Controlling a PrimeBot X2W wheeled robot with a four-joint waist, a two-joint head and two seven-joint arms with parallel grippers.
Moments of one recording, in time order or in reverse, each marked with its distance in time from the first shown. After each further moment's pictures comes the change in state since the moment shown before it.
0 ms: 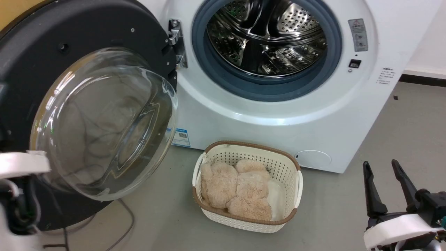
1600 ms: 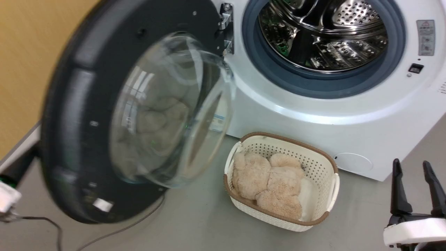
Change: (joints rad) left arm 0.138 0.252 0.008 0.027 -0.915 -0.060 0.821; right arm -0.010 0.001 -0.100 0.043 0.033 0.000 -0.101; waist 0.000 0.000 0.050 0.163
